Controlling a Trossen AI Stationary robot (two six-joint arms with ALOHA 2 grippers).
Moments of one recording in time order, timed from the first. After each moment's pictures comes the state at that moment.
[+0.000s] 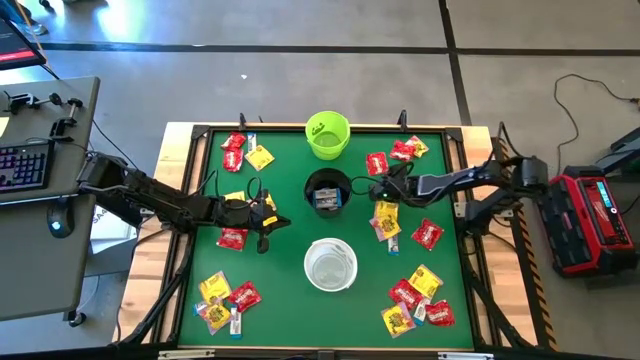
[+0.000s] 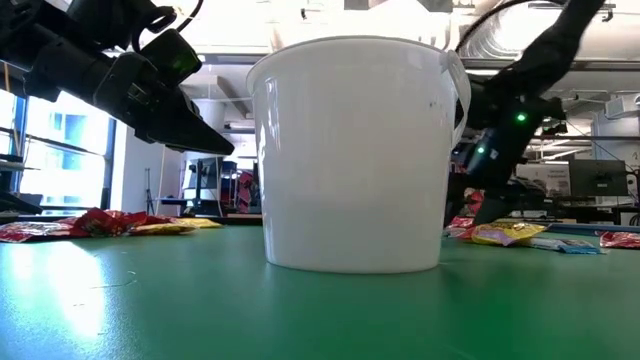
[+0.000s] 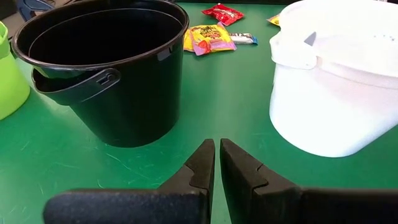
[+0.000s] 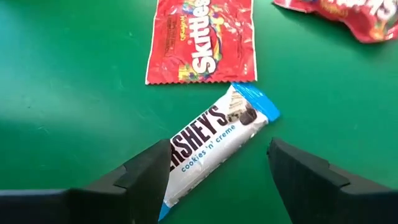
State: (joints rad) left arm -0.16 1.24 0.31 0.49 -0.23 -0.09; right arm -0.22 1.53 0.59 -0.22 0.54 1.04
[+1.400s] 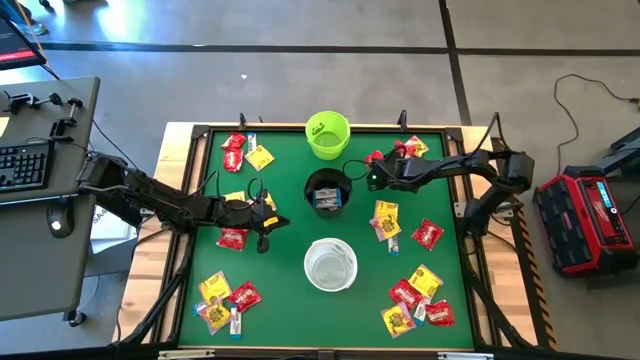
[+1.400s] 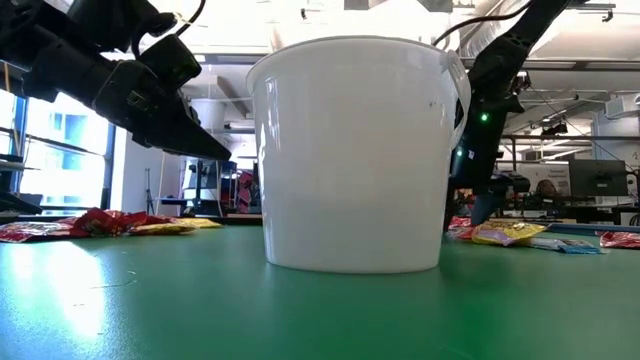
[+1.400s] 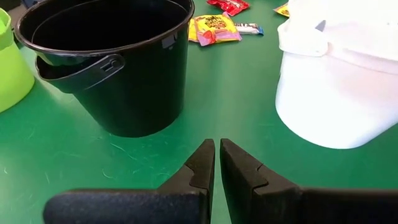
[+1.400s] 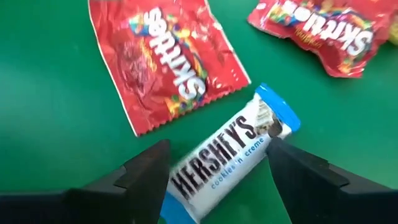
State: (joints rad) left arm -0.16 1.24 0.31 0.46 -0.24 -0.10; right arm -0.36 1.64 0.77 -0.46 0.46 0.94
